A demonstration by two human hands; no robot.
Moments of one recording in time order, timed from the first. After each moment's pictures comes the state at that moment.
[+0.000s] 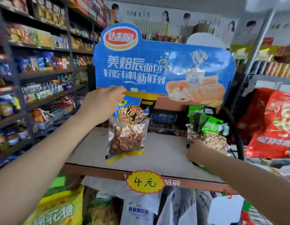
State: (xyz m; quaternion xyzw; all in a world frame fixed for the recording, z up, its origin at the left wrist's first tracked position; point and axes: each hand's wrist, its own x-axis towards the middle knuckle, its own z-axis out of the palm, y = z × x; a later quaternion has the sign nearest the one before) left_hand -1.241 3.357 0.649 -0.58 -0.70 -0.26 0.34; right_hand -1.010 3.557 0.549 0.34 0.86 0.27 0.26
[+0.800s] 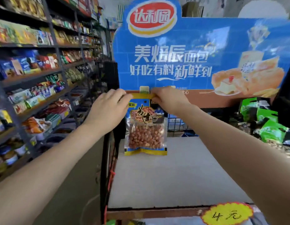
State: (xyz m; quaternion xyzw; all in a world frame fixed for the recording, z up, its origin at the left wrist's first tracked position) left_hand -1.429 3.393 0.613 -0.65 -0.62 -0.14 0.42; right_hand -1.271 3.531 0.641 0.29 0.93 0.08 -0.21
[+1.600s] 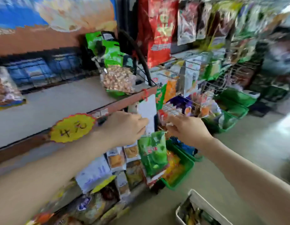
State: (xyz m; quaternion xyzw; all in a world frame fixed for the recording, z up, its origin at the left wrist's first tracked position) left_hand -1.043 3.379 0.491 -0.93 -0.31 -0.11 0.19; right_hand -0.816 3.366 0.459 0.57 0.81 0.08 -0.14
